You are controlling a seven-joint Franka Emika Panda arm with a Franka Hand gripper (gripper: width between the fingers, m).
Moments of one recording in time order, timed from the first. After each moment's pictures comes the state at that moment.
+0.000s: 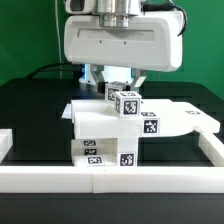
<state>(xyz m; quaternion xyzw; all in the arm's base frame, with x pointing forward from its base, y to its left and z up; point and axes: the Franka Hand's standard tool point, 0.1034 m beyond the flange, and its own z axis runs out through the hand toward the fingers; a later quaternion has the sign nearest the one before) 0.557 -0.018 0.110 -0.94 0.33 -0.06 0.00</state>
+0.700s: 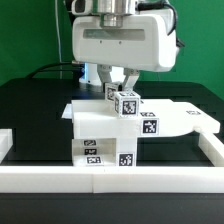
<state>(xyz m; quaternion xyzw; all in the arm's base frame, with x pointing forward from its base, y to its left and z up) 0.557 -0.019 0.110 -0.86 0.50 -0.05 0.02</state>
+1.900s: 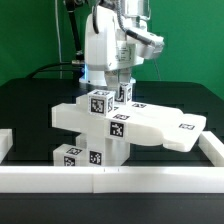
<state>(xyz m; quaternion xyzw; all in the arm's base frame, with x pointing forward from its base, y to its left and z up) 0.556 -0.014 0.108 -0.57 0.82 -0.03 0.05</state>
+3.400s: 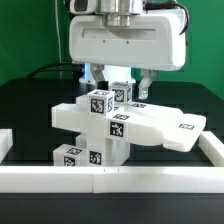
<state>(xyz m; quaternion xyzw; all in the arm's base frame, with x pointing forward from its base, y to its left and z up) 0.560 -0.012 0.111 -0.94 0.34 -0.05 0.01</state>
